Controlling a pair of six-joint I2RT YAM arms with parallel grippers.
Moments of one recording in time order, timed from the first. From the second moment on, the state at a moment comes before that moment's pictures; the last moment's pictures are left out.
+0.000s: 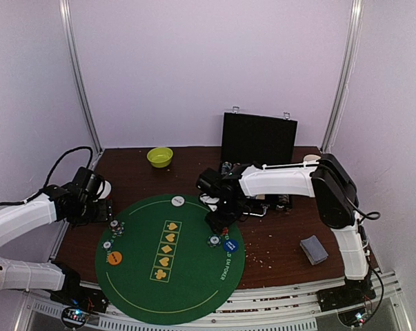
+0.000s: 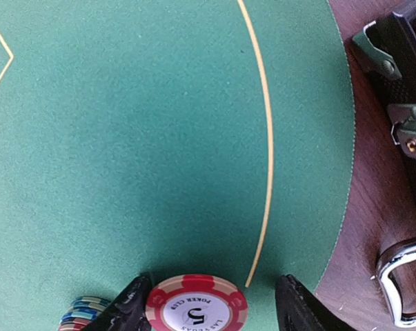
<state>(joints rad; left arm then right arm) -0.39 1.05 0.65 -0.62 -0.38 -0.48 0.93 2.20 1.71 -0.86 0.09 0.19</state>
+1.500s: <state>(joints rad) -0.39 1.17 0.88 -0.16 -0.29 0.11 0.51 1.81 1.94 -0.81 0.24 -0.12</state>
